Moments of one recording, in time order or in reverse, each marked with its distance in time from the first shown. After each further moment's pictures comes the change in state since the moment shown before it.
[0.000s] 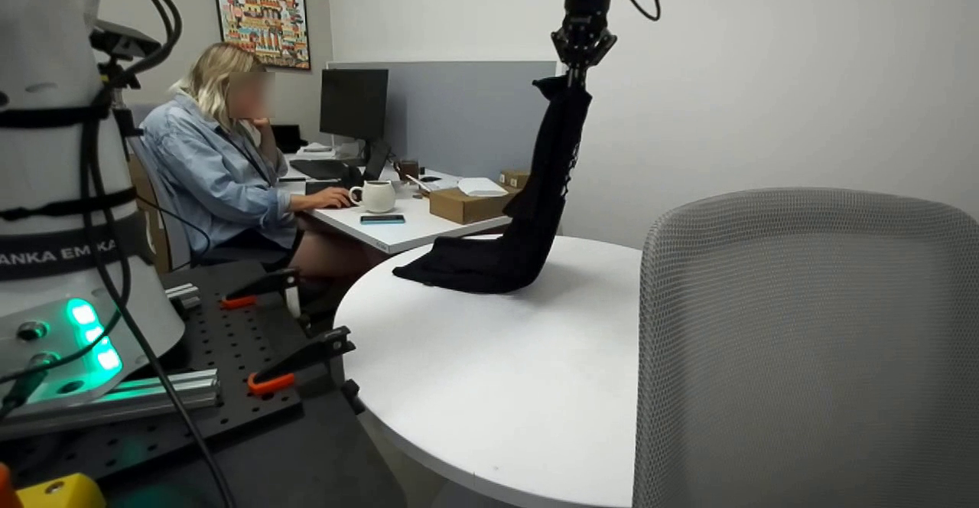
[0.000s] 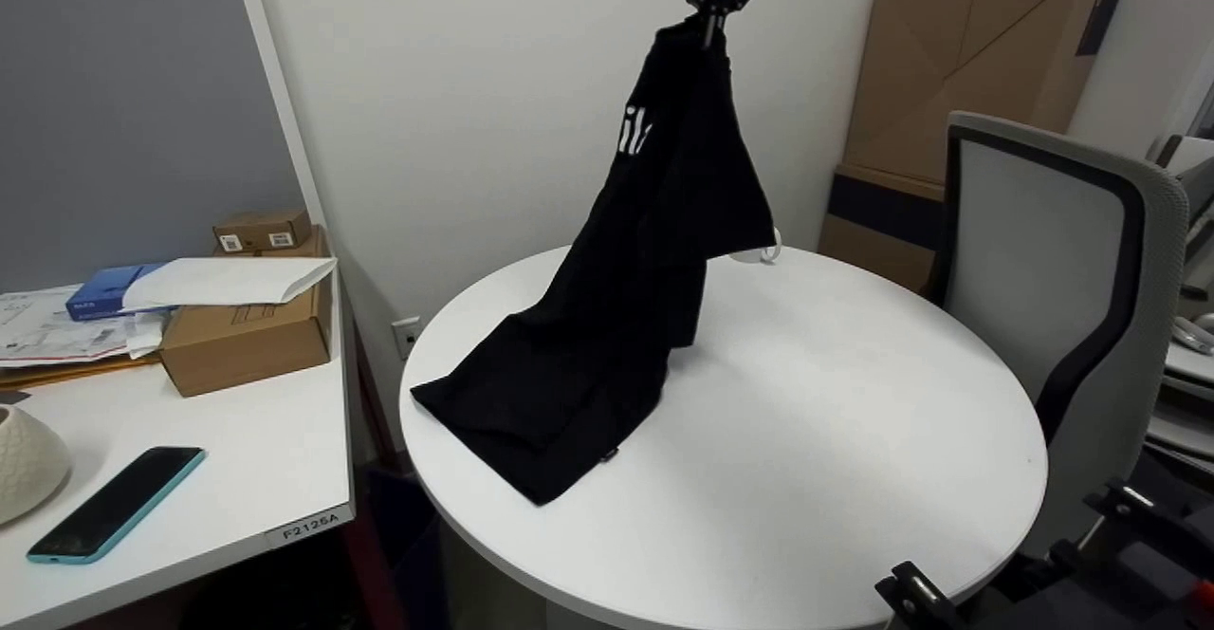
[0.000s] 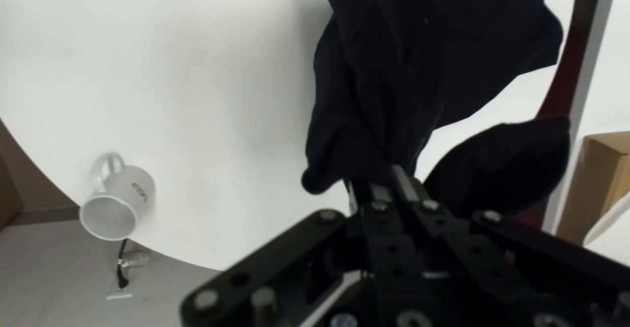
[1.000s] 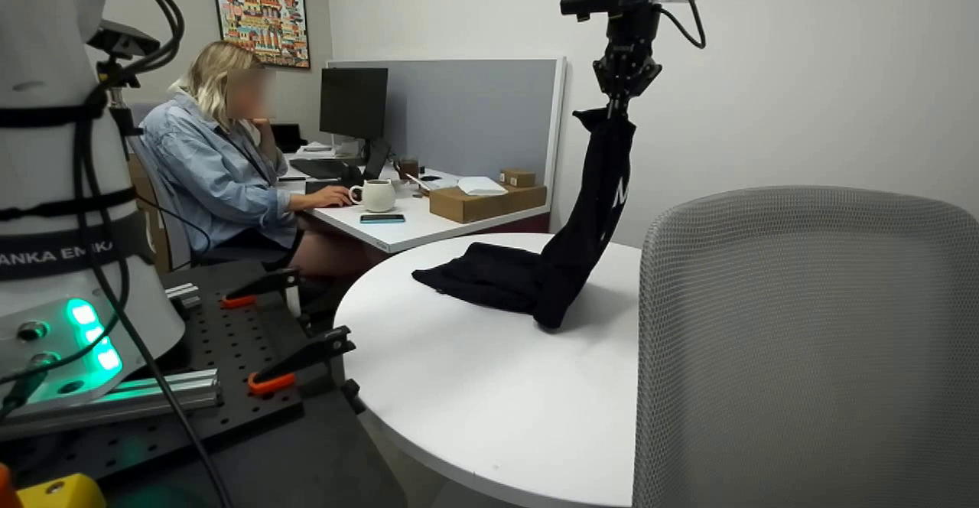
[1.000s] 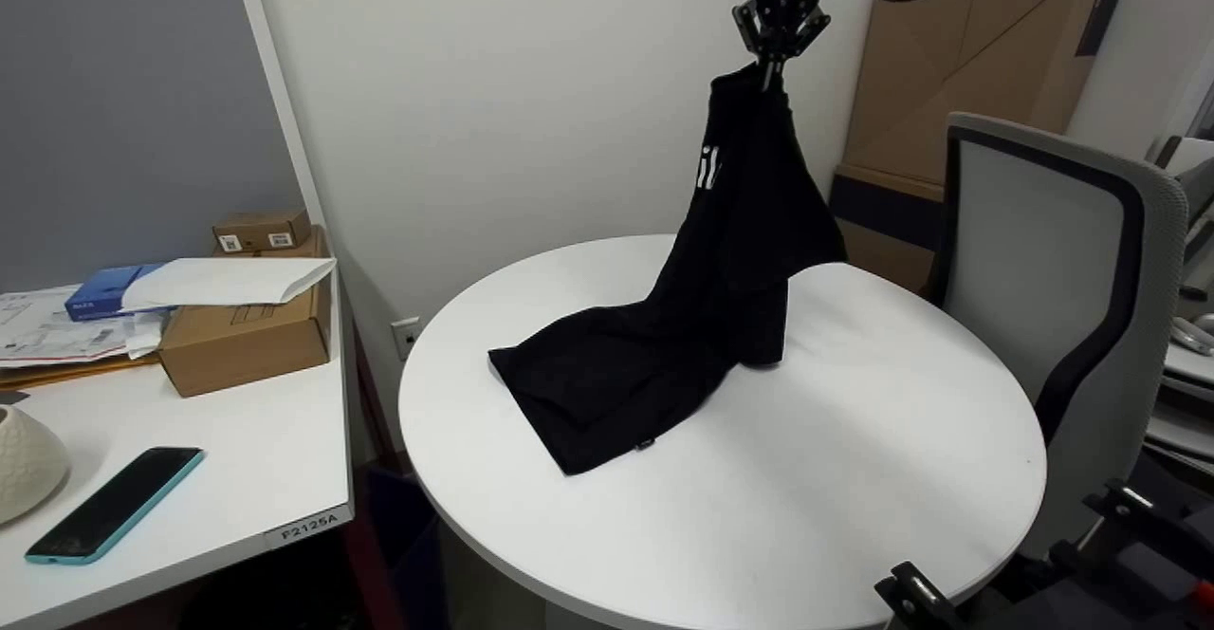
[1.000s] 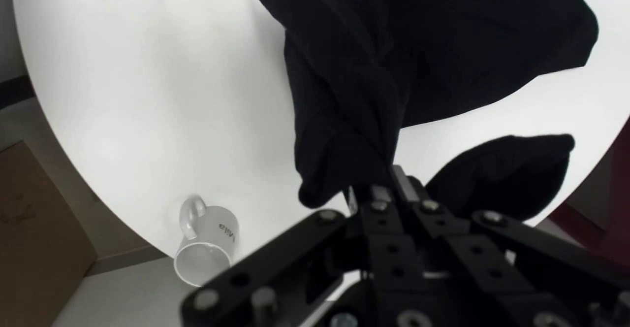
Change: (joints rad) arm -0.063 0.081 -0.057 0.003 0.000 0.050 0.056
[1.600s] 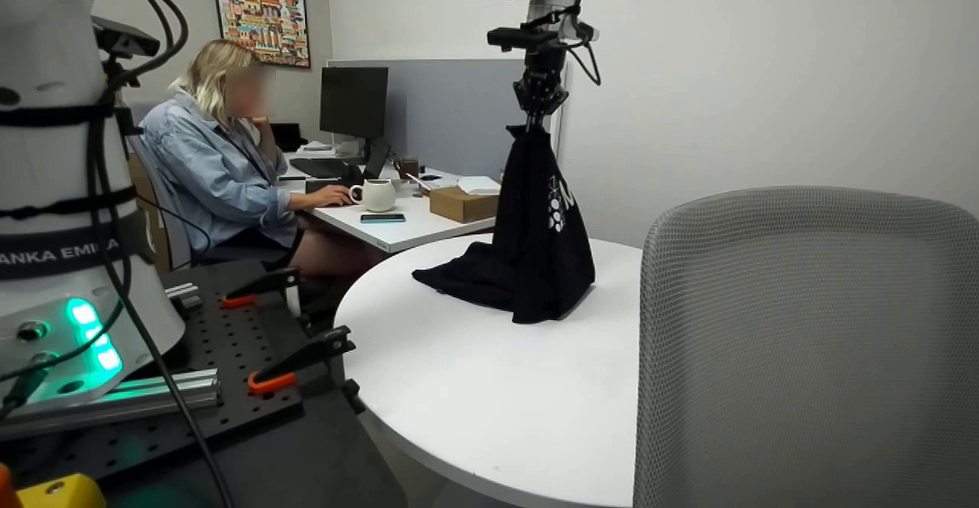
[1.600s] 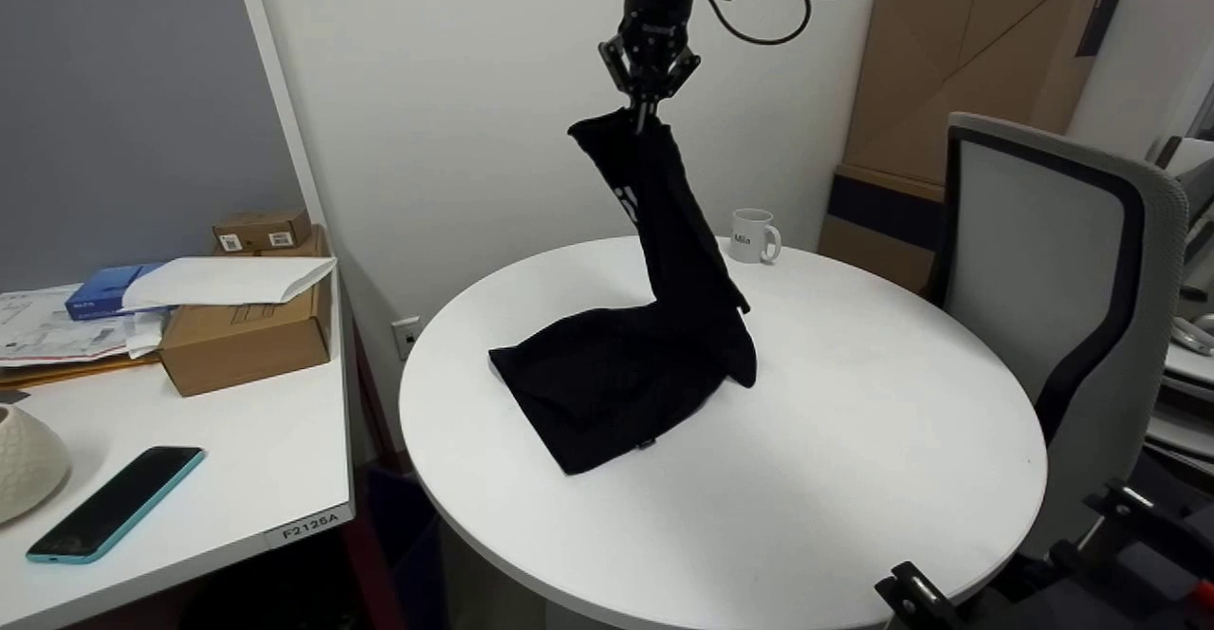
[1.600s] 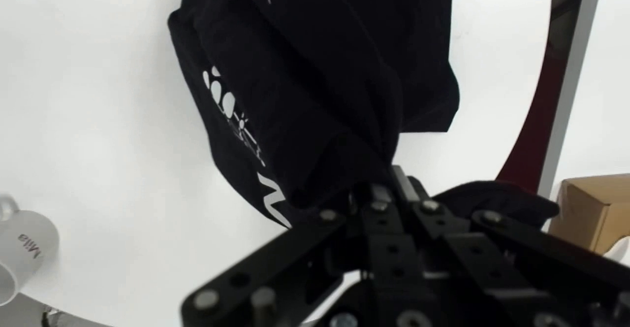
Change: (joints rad) arm 0.155 -0.002 0.111 -0.110 0.001 0.092 0.029
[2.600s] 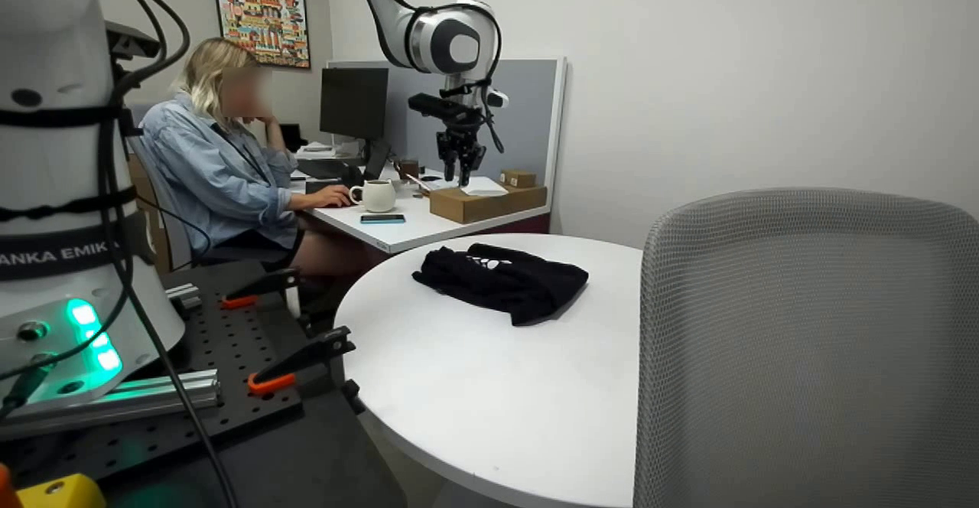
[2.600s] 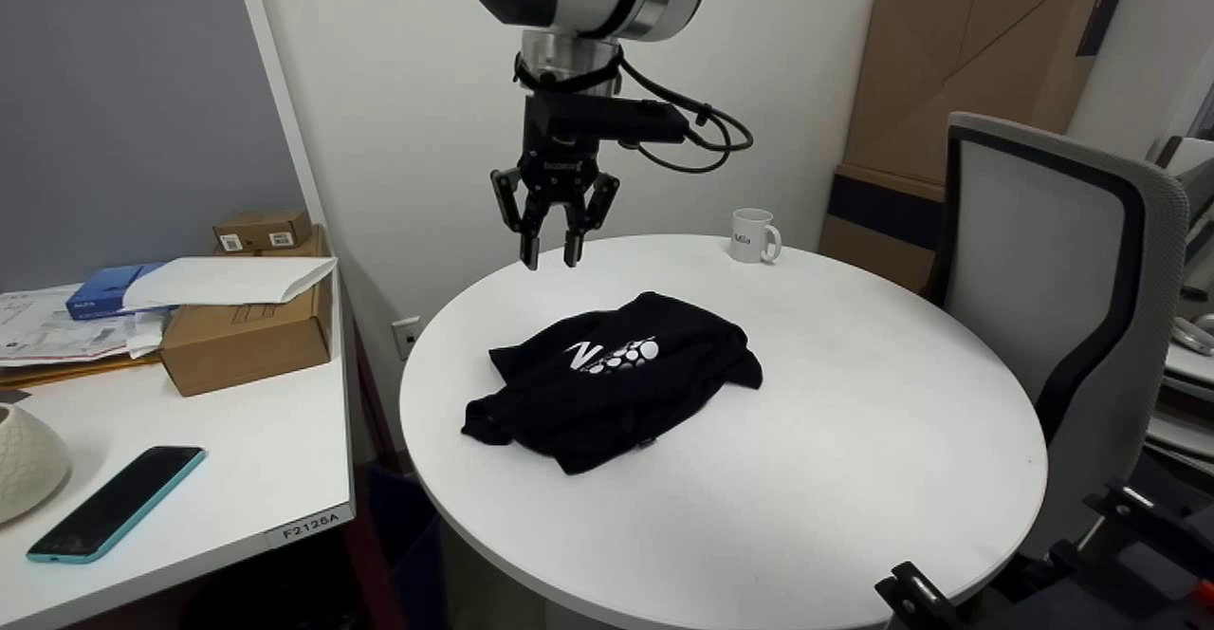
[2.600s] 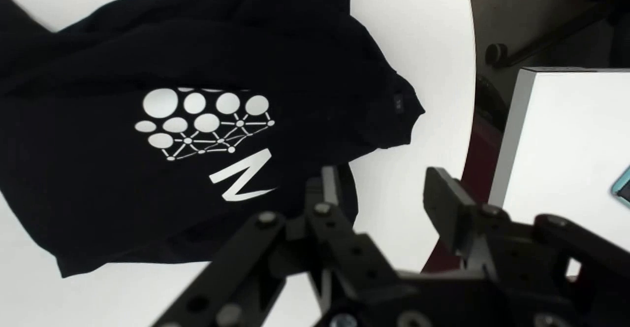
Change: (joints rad) arm 0.146 0.017 0.092 -0.326 0.009 0.359 0.134
